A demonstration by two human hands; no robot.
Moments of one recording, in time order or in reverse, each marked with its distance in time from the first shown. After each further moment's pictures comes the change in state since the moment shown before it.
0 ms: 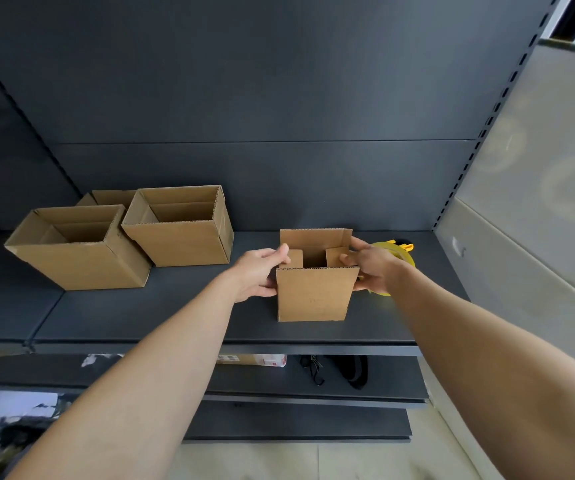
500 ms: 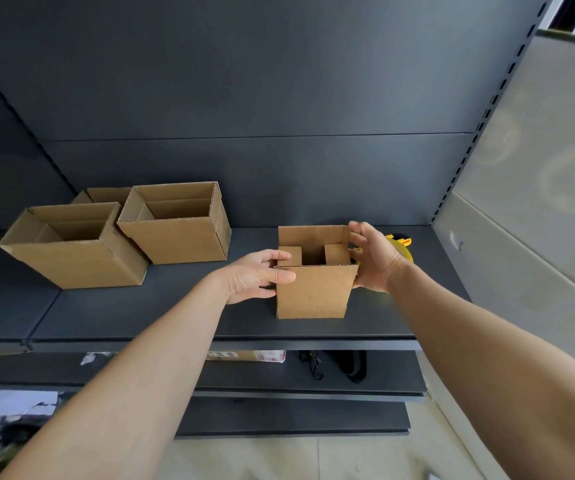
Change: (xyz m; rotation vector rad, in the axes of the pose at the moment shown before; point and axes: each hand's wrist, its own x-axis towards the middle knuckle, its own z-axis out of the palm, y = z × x) left_hand -0.002 -0.009 -0.010 -0.049 -0.256 0.005; right_hand -0.009 -0.002 0.001 0.226 -0.059 0.041
